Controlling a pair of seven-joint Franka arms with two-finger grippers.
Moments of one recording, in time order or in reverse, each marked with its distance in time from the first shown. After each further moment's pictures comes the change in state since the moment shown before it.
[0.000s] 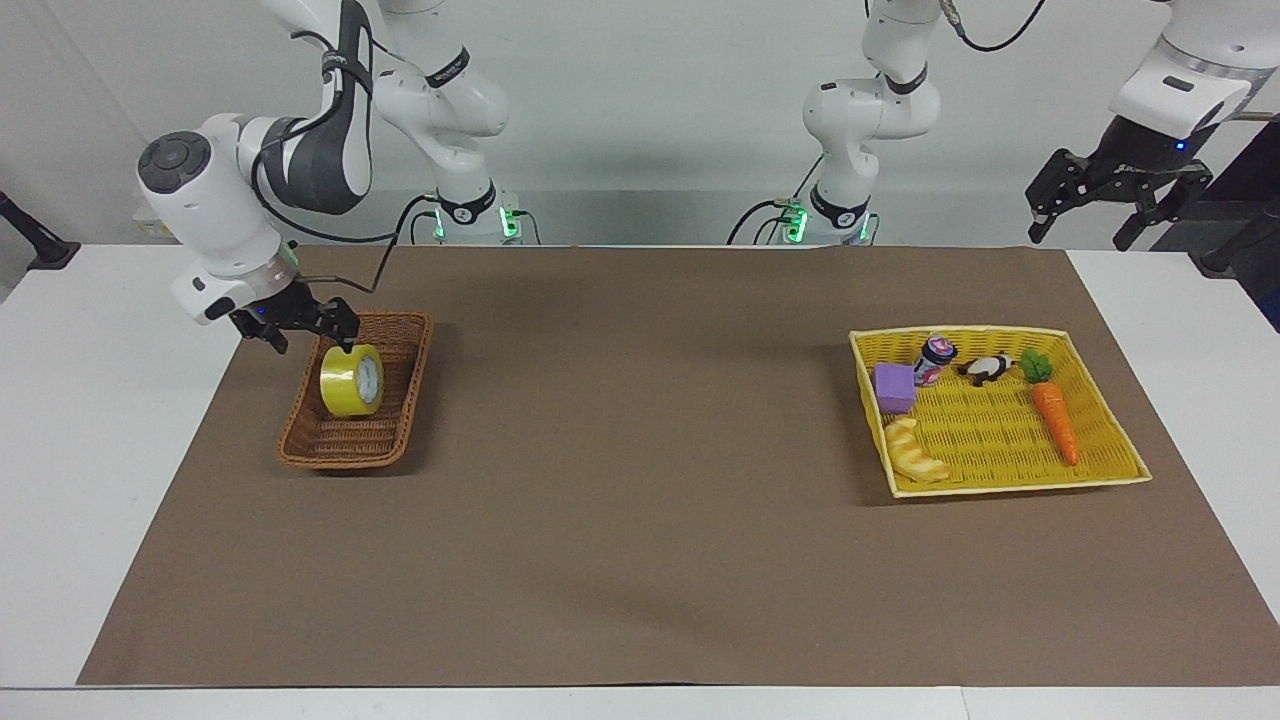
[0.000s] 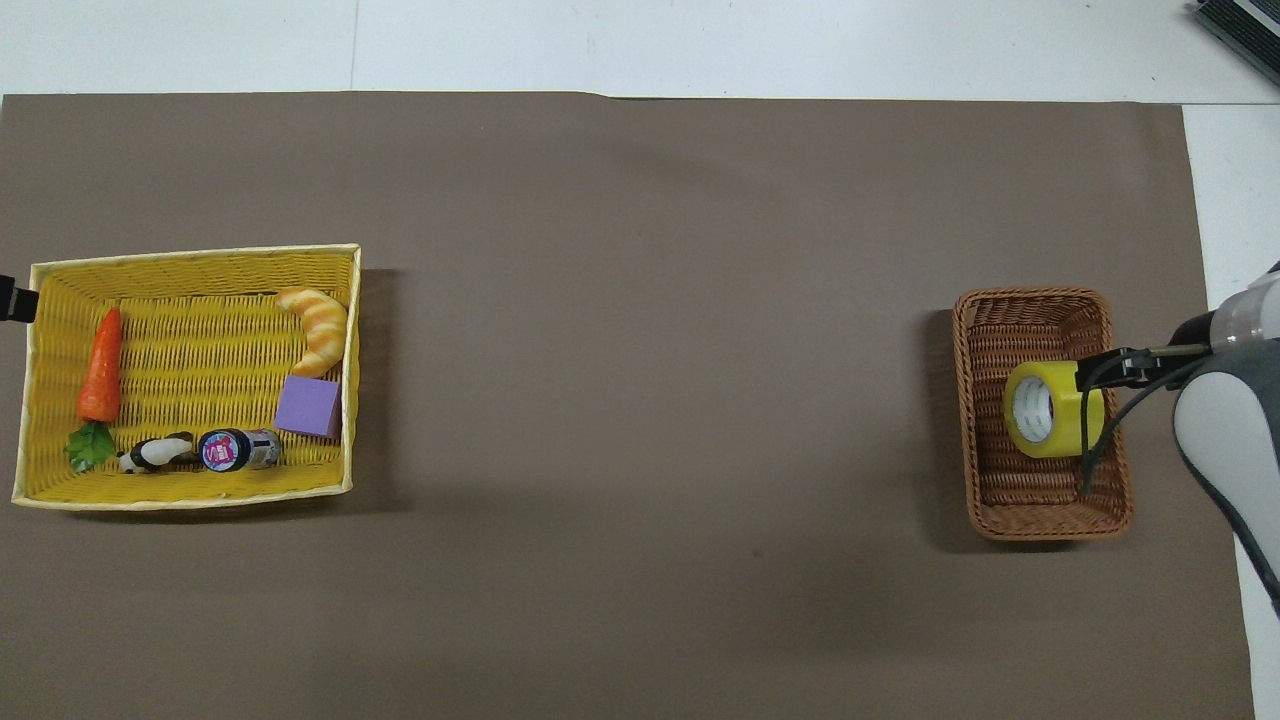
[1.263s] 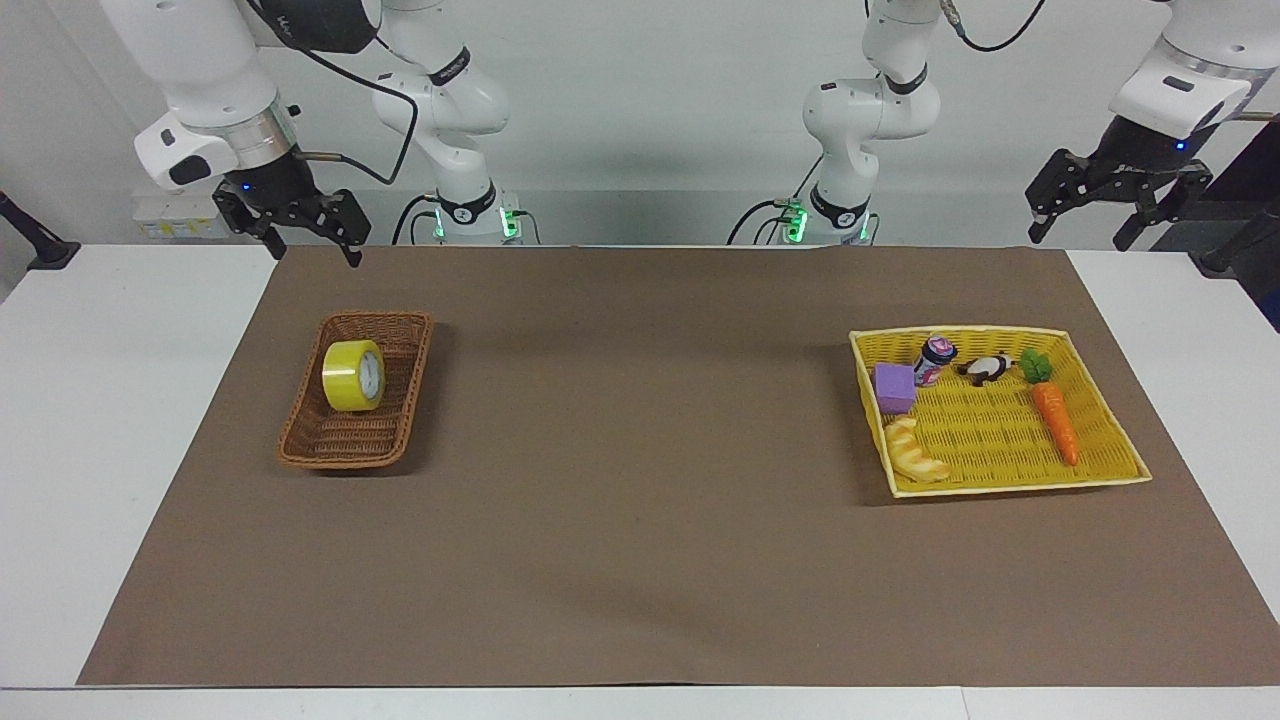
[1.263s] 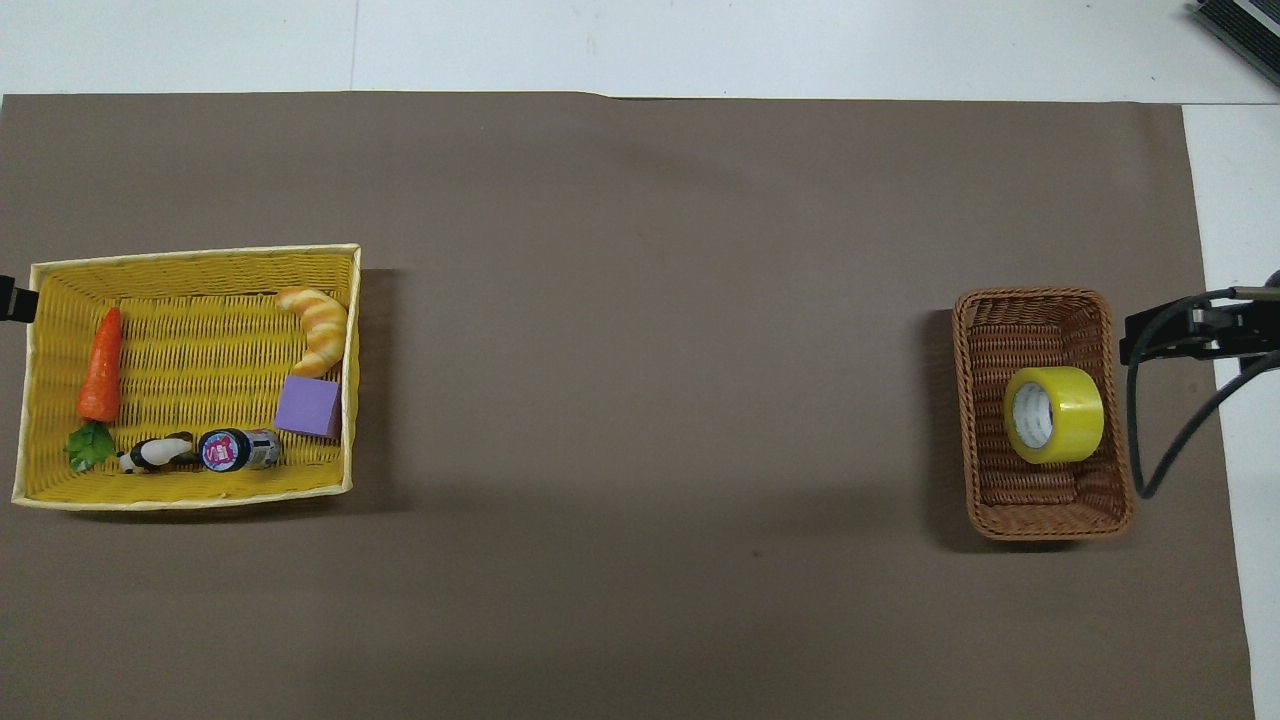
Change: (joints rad) left arm 0.000 0.000 0.000 0.000 0.000 0.000 0.000; right arm 0.128 -0.029 0.028 0.401 0.023 -0.430 0.220
